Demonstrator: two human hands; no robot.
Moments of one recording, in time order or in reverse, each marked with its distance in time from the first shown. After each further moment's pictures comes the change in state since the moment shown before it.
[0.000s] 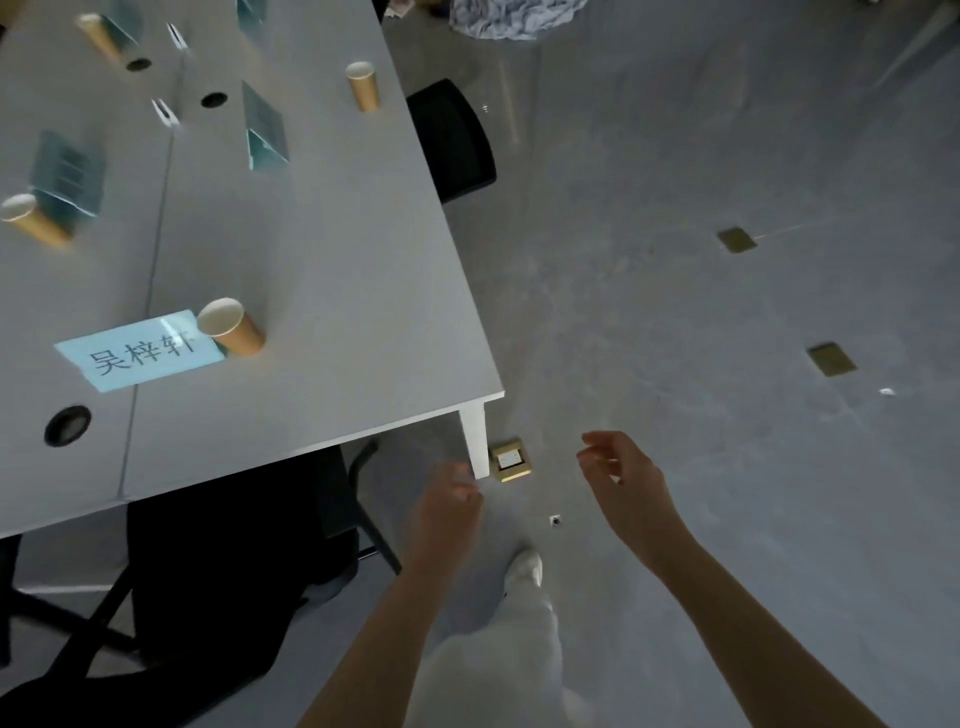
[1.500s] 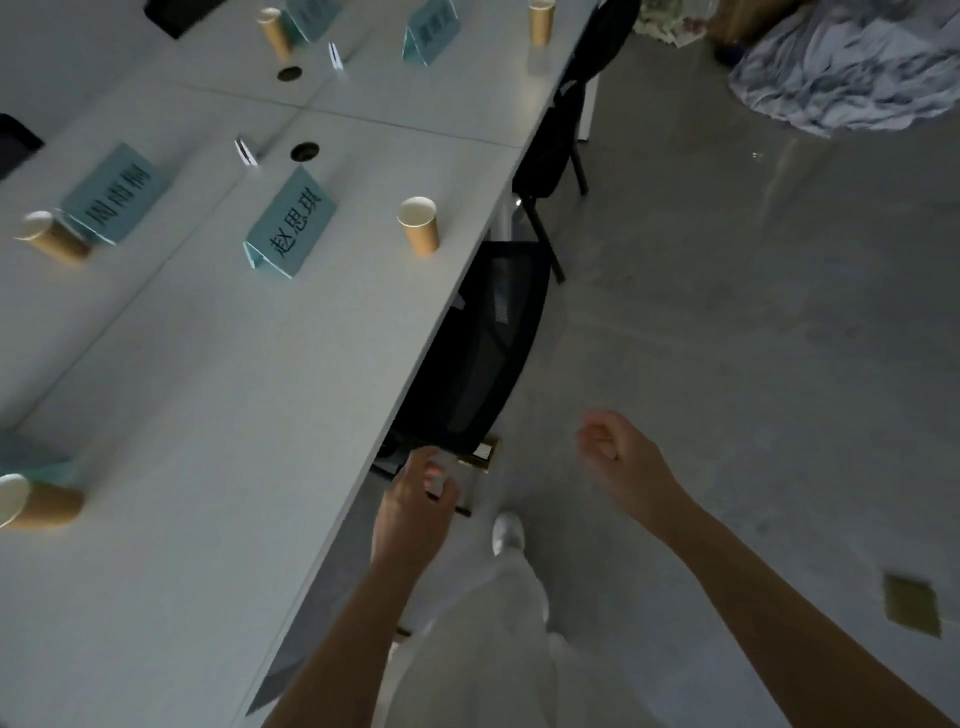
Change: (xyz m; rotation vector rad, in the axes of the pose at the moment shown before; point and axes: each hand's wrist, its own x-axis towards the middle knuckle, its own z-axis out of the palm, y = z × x) left_hand 0.544 0.375 0.039 -0.076 0.656 -0.214; right_hand 0.773 -0.237 -0.099 -0.243 -0.684 -0.327
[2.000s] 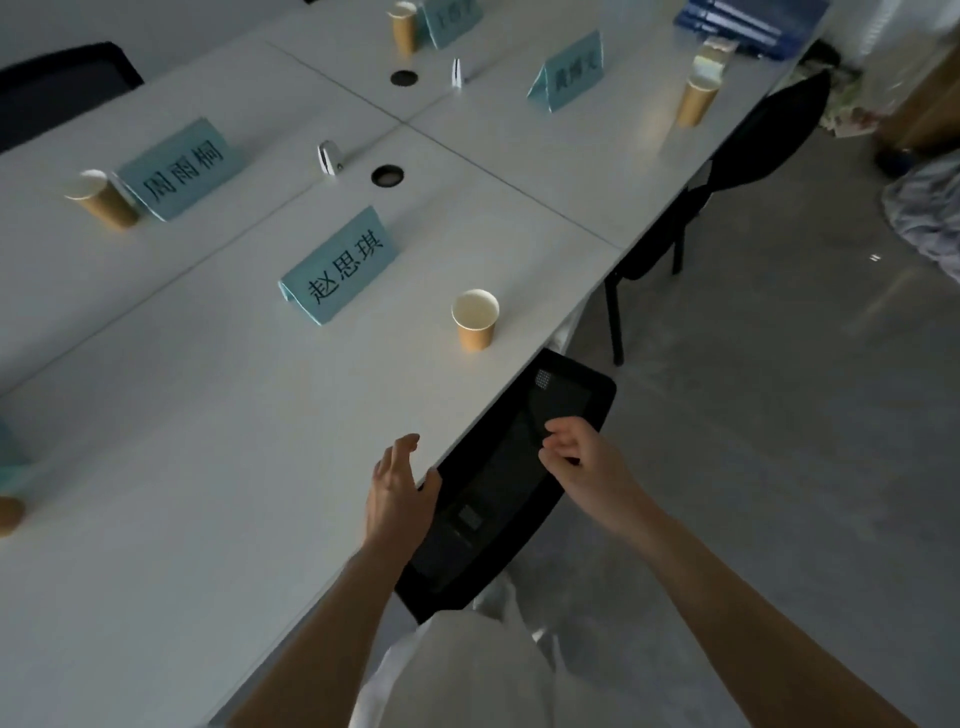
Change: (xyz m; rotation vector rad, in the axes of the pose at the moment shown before) left_hand 0.229 0.037 0.010 -0.043 0.225 -0.245; right_hand 0.269 -0.113 -0.003 -0.216 -0.344 -0.186
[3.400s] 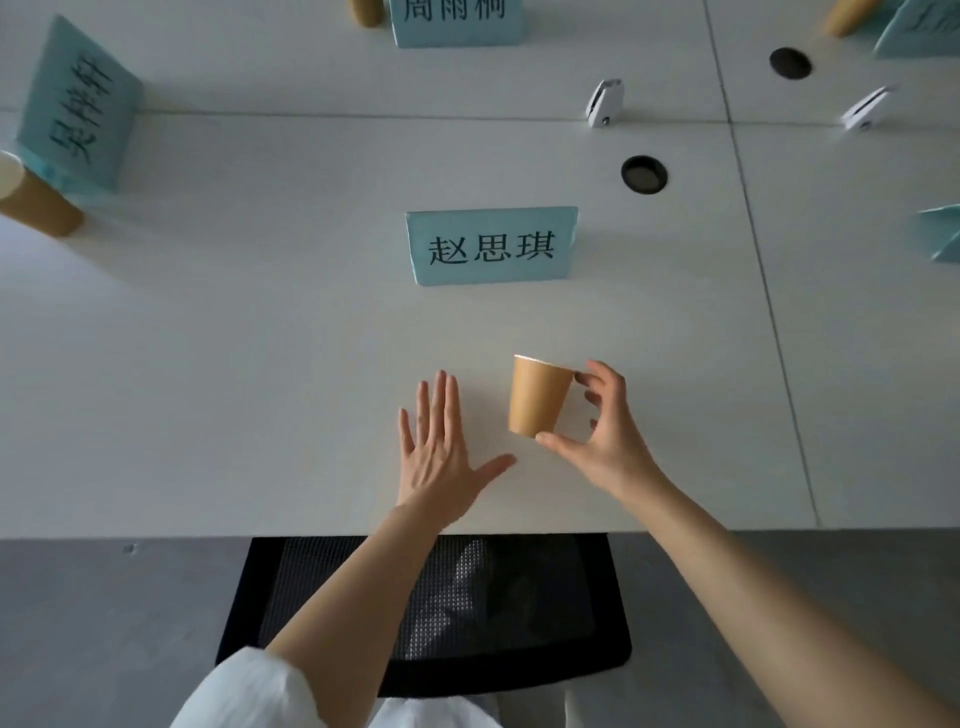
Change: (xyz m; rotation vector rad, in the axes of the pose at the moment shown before) left_hand 0.181 0.034 0.096 0.171 0.140 -0.479; right_hand 0.337 -0.060 0.007 -0.234 -0.583 -0.370
